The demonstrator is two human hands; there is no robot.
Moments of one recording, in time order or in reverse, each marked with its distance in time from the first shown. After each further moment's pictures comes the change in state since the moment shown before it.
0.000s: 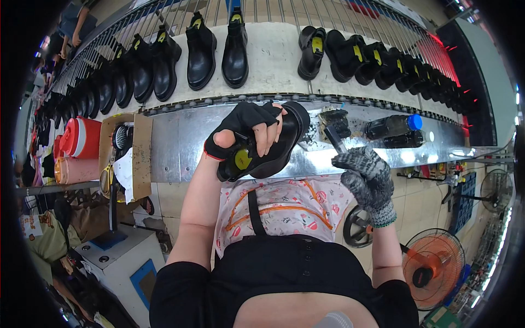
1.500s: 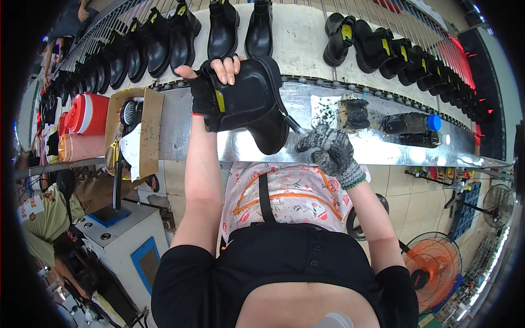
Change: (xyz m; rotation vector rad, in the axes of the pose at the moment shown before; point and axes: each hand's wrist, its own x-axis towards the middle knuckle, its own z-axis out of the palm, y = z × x) left_hand -0.058 -0.026 -0.092 -0.283 0.364 0.229; right_hand 0.044 0.046 0.103 -0.112 -0.080 -0.438
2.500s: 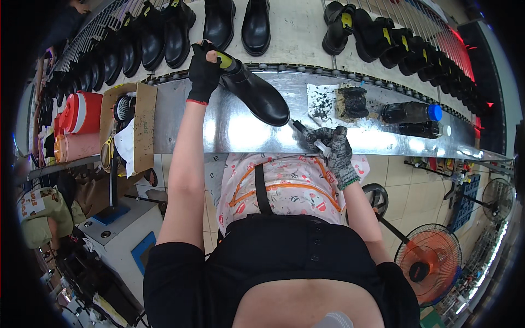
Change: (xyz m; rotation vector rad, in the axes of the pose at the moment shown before) left_hand -0.042 -0.023 -0.088 1.450 0.549 -0.100; right_hand -0.051 0.021 0.041 1.201 0.282 0.908
